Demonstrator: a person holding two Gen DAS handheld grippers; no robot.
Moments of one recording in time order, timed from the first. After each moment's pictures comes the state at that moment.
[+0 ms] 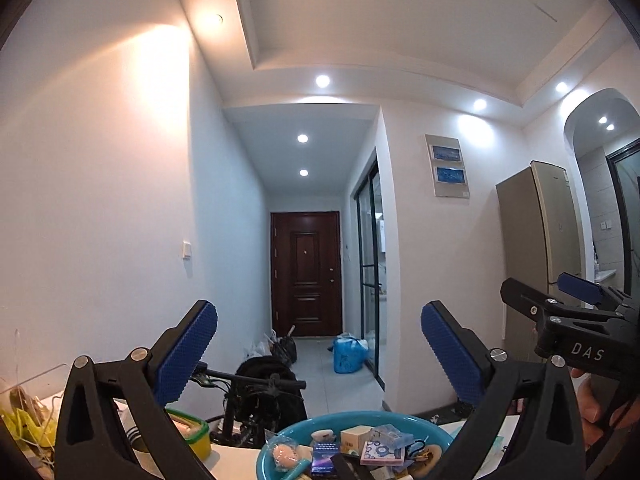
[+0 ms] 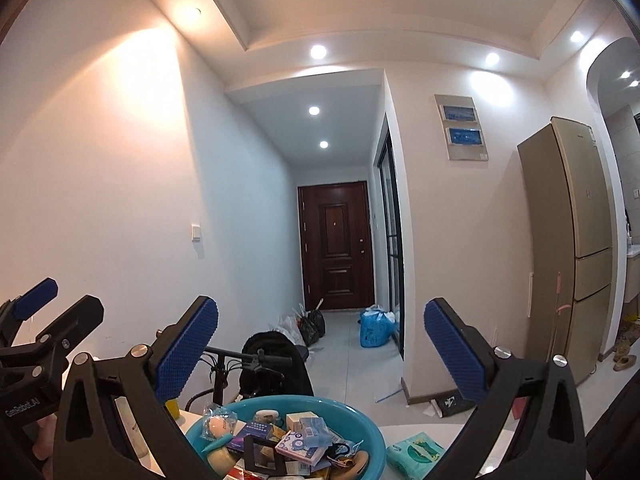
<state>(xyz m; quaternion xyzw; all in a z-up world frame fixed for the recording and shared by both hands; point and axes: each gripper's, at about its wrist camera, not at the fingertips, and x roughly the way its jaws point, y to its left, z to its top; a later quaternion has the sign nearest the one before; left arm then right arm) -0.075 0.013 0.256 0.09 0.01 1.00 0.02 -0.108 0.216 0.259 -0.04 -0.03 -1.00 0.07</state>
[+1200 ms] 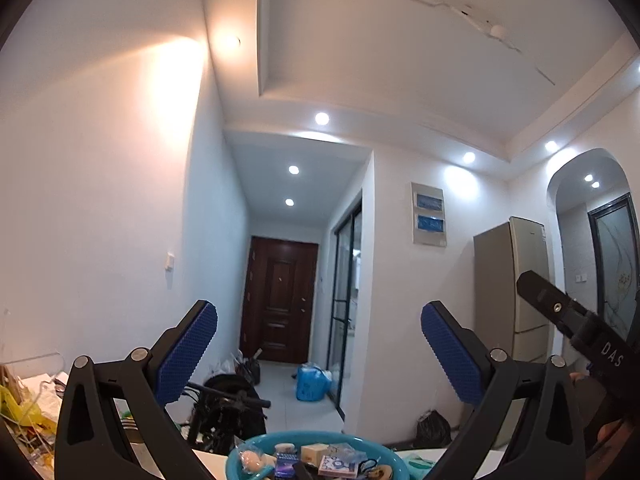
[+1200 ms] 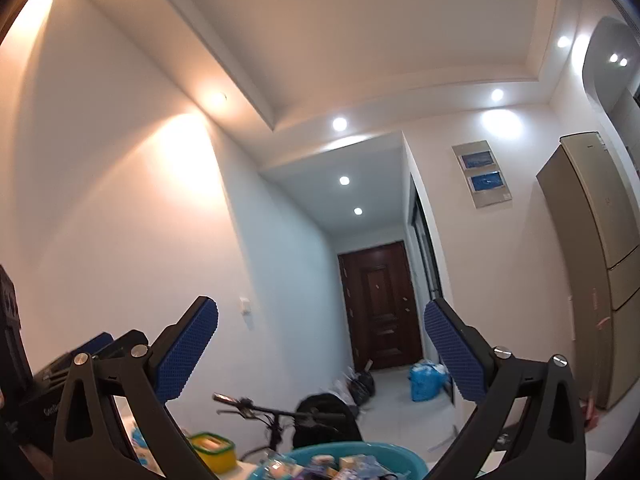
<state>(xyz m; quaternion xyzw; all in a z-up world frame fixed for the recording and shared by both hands) -0.003 -0.003 0.268 0.15 -0.05 0.99 0.07 -0.013 0.225 0.270 -0.17 -0.09 -0.97 0.15</state>
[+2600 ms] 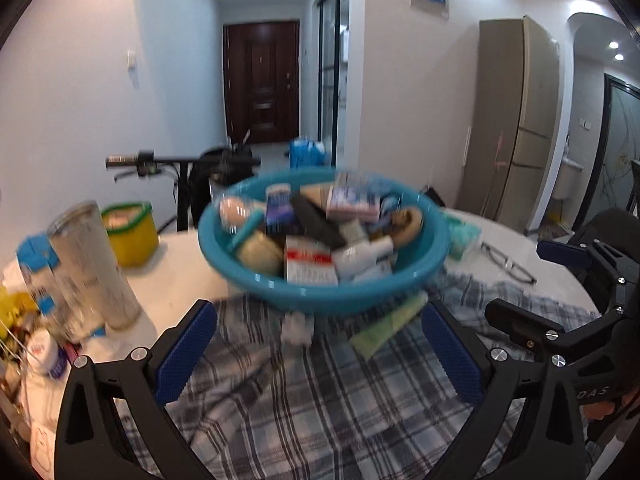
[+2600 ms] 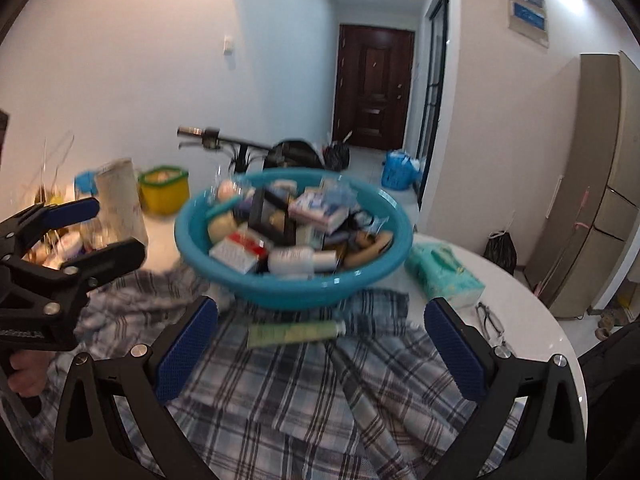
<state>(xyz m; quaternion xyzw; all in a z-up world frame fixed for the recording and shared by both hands) -0.130 0.014 0.069 -0.30 0.02 0.95 0.10 -0.113 0.196 0.081 0.29 0.08 -0.94 0.13</state>
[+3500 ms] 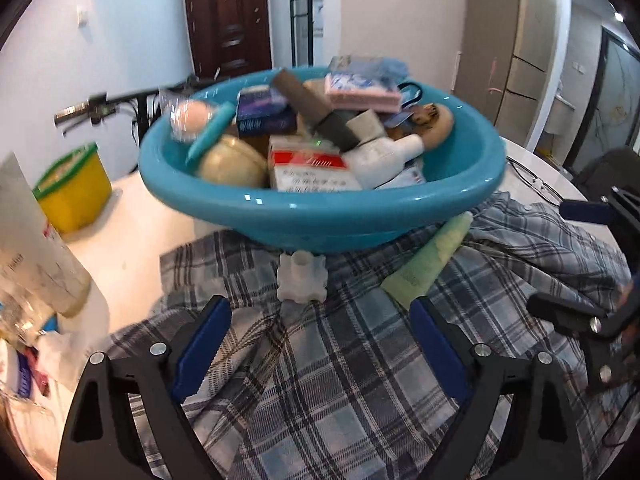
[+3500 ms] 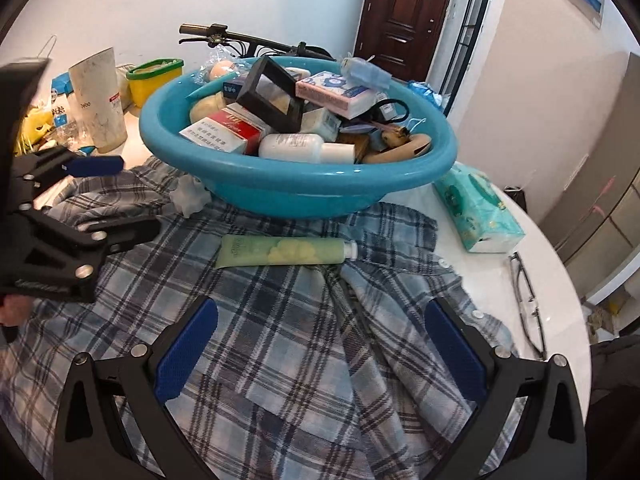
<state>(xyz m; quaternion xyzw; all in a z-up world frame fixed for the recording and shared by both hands) -0.204 0.012 -0.014 -0.42 0.06 0.90 0.15 -0.160 0.185 0.015 0.41 0.14 -0.89 0.14</state>
